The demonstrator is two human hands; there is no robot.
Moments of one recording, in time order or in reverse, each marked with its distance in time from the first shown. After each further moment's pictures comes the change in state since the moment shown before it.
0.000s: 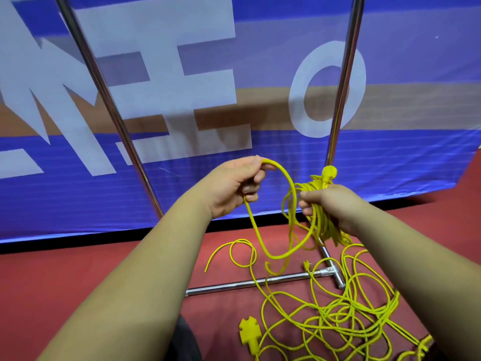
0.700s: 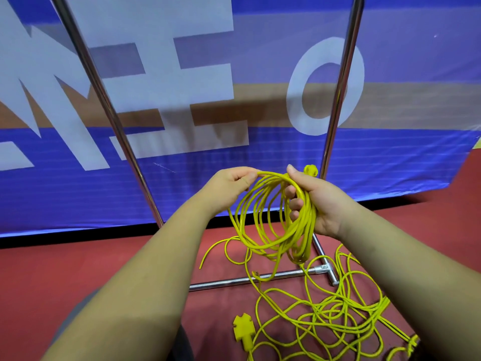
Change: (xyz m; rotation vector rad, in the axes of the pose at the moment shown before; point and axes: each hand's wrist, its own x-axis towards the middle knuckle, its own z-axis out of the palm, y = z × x) left_hand 0.010 -0.033 -0.022 0.718 0.226 0.091; right_hand -0.022 -0.017 0.032 0.446 -0.287 0.057
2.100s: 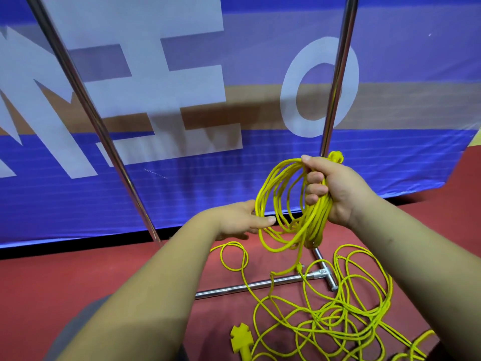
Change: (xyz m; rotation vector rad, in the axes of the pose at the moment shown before) left_hand 0.020 -0.036 0.044 -0.093 -0.486 -0.382; right_hand 0.013 -0.035 -0.022 0.117 0.170 -0.164
